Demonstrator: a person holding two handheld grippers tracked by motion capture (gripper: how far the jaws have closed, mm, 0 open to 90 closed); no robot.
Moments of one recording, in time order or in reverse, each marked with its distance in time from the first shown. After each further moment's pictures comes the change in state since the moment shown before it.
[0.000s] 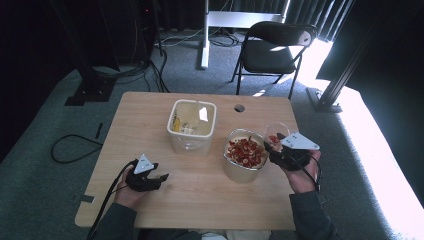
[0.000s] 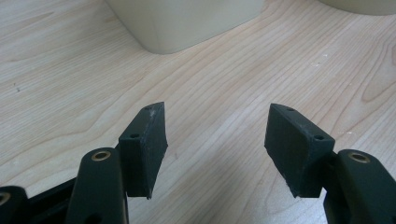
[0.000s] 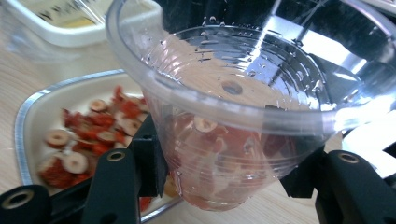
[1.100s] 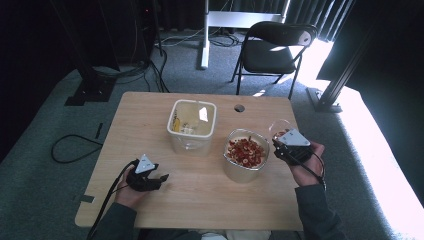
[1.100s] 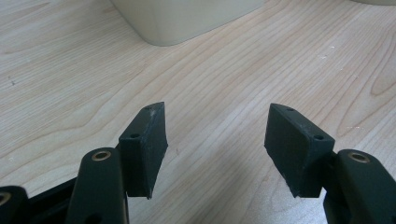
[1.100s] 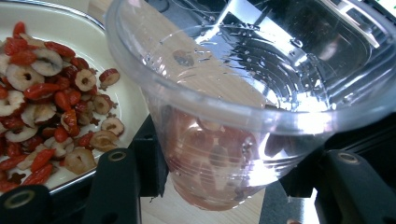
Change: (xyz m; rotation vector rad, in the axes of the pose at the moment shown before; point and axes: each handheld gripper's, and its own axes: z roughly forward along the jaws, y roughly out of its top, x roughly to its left) left arm 0.000 0.000 0.005 0.020 -0.003 0.001; right arm -0.014 -0.004 0.016 0.119 -0.182 -0.192
